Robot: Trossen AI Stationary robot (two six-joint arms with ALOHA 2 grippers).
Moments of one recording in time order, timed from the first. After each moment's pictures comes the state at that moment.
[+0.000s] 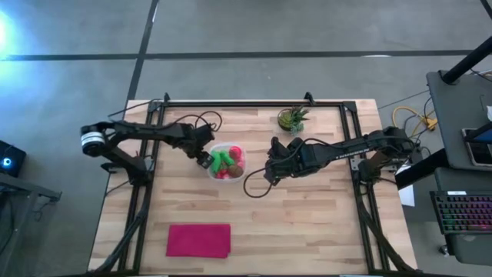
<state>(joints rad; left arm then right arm) 0.40 1.45 0.74 -0.64 0.01 -0.47 0.16 1.67 1.37 -0.98 0.52 0.79</state>
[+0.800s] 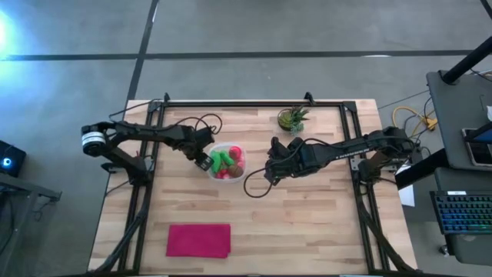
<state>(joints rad) 0.37 1.45 0.73 -0.64 0.00 -0.49 0.16 1.67 1.37 -0.98 0.52 0.79</state>
